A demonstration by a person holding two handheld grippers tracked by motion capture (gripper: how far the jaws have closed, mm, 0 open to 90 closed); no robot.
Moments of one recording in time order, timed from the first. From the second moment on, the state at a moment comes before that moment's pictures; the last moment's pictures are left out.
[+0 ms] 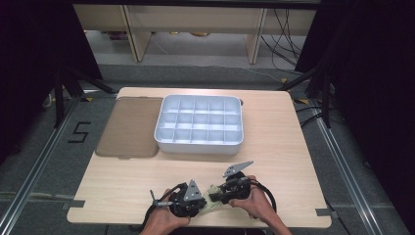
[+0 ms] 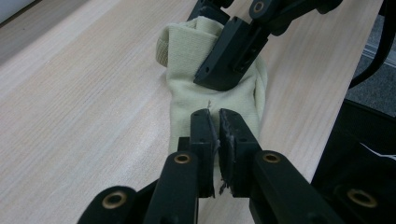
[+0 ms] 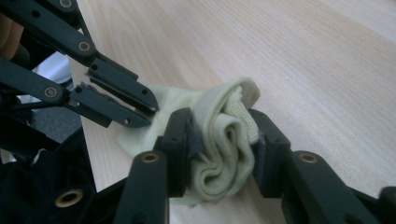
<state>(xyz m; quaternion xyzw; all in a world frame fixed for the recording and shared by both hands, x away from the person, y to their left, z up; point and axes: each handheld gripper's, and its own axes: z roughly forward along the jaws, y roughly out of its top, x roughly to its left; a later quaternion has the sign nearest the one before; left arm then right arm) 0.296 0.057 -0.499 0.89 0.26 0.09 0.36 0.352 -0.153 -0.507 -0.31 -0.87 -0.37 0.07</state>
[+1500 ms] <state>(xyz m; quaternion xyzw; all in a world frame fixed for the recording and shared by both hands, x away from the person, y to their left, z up) 0.282 0.128 -0.497 0.86 0.36 0.09 0.36 0.346 -0.163 -0.485 -0.33 -0.85 -0.40 0.05</state>
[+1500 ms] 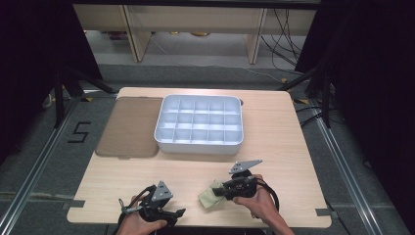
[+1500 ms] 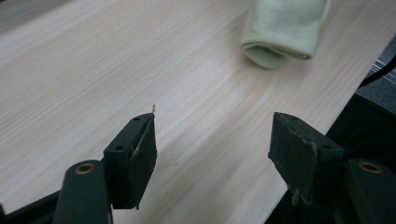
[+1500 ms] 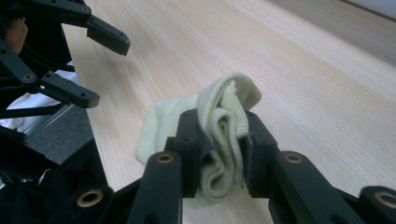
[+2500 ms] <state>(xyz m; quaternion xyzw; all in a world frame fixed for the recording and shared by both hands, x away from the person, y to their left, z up) 0.280 0.139 -0.500 0.86 0.36 0.11 0.35 0.358 -0.182 -0.461 -0.34 -0.85 -0.40 0.02</state>
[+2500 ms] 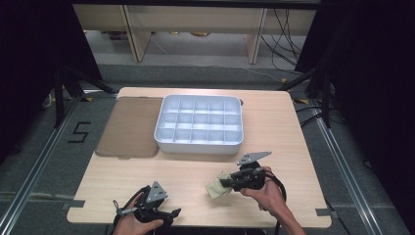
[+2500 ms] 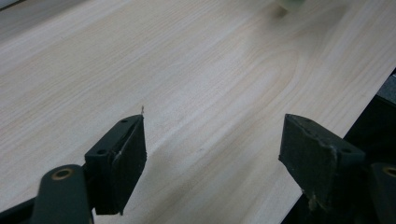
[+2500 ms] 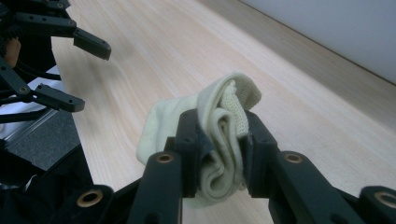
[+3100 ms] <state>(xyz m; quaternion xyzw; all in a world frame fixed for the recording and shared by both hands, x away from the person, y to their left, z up) 0.281 0.140 -0.501 0.85 0.37 0.11 0.35 0.368 -0.193 -0.451 -0.36 -0.85 -0.38 0.00</state>
